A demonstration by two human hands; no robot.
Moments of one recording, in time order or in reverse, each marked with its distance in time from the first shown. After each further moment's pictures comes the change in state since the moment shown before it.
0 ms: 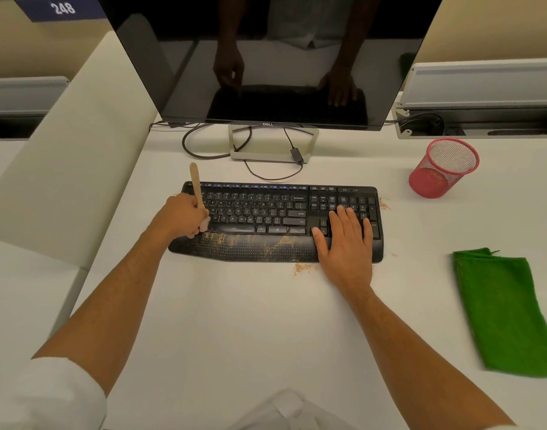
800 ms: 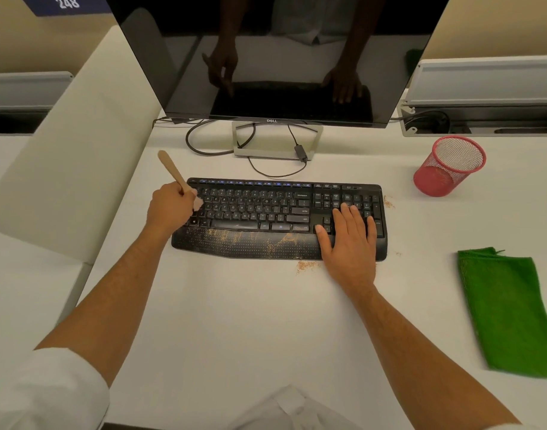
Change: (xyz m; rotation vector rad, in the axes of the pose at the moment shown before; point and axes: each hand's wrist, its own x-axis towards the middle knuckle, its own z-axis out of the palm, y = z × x) left_hand 0.010 -0.025 -0.006 -0.153 0.290 0.018; right_hand 0.001 0.000 -0.001 -0.006 -0.019 0.002
